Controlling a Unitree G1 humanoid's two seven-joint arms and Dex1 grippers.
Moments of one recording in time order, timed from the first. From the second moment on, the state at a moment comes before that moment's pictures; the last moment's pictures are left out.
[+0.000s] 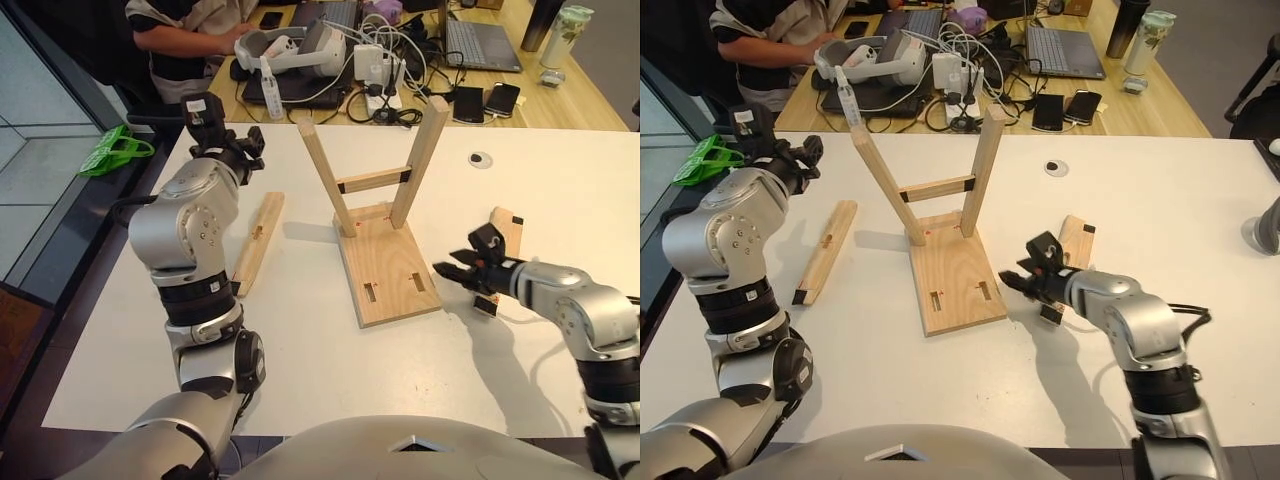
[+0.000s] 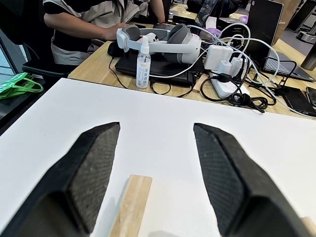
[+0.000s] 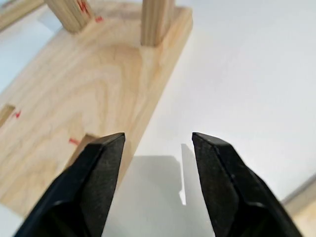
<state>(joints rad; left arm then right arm) -0.60 0.20 0.30 -0.25 -0.25 1.11 0.08 -0.11 -0.61 0.09 -0.30 0.43 1.00 0.58</state>
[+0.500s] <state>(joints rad) -0.61 0.22 0.31 -0.27 -0.24 1.12 0.07 -0.04 -0.57 0.20 -0.35 0.45 0.97 0.67</state>
